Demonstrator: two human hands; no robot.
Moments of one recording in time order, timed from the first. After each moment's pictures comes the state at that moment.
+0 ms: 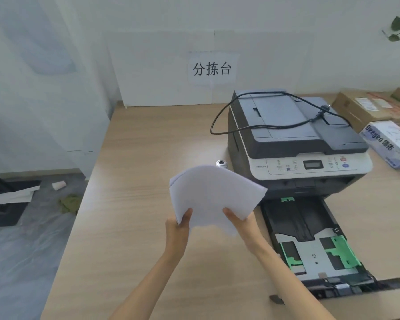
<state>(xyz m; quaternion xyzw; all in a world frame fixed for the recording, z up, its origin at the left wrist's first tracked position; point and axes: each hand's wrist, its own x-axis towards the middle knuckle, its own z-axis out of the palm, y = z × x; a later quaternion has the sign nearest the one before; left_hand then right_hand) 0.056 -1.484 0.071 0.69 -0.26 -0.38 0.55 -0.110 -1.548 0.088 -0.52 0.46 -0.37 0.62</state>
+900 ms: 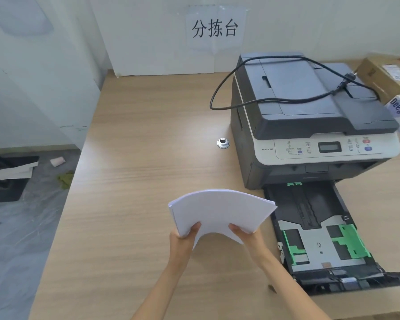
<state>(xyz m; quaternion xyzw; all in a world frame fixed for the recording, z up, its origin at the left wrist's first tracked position) 0.027 -1.465 -0.001 0.70 -0.19 -0.44 0.53 -0.152 -1.541 -0.016 -0.44 0.52 -0.31 0.66</state>
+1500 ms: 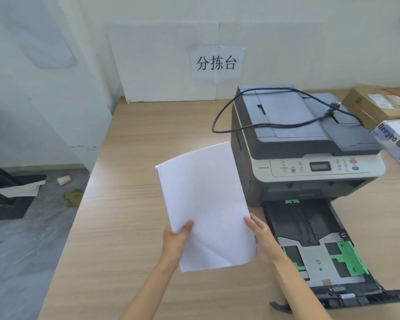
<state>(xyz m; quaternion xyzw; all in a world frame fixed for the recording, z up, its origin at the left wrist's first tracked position) 0.055 -1.477 0.052 0.68 -0.17 -0.46 0.55 -0.159 -1.557 0.065 -0.41 0.44 -0.29 0.75</state>
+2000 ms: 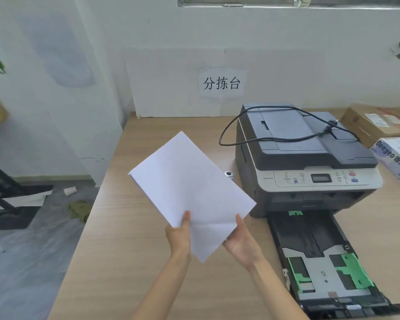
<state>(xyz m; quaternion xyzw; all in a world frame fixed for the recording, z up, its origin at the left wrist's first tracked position) 0.054 -1.491 0.096 0.65 -0.02 -0.37 0.66 -0.094 -1.536 0.084 -0.26 0.32 -0.34 0.85</state>
